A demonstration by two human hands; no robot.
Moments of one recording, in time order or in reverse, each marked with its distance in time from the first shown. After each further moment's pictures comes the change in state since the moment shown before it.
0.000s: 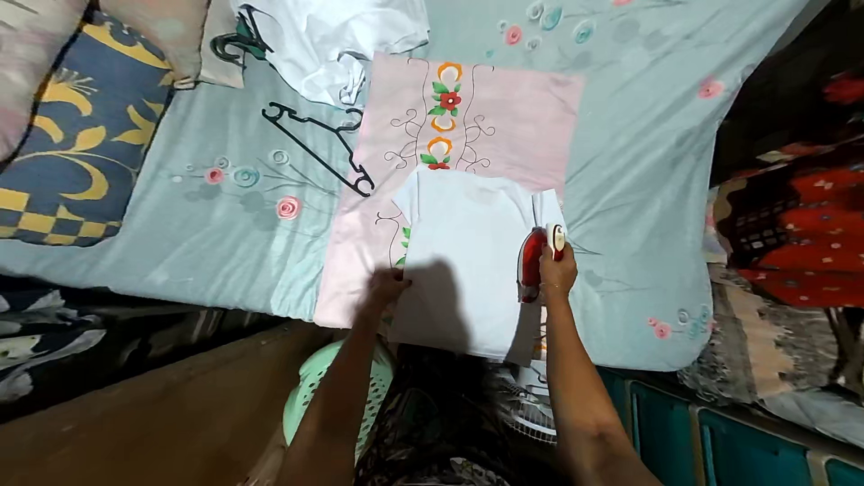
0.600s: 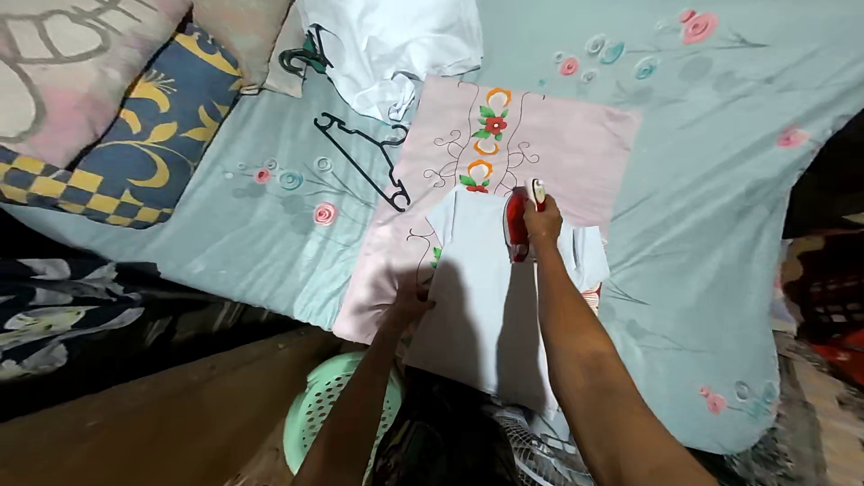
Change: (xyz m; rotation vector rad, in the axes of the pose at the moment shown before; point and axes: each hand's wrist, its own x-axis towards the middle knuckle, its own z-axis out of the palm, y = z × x) left_hand -0.002 0.004 -0.008 -0.168 -0.029 0.009; right_hand 0.059 -0.149 0.102 0.017 -0.227 -0.295
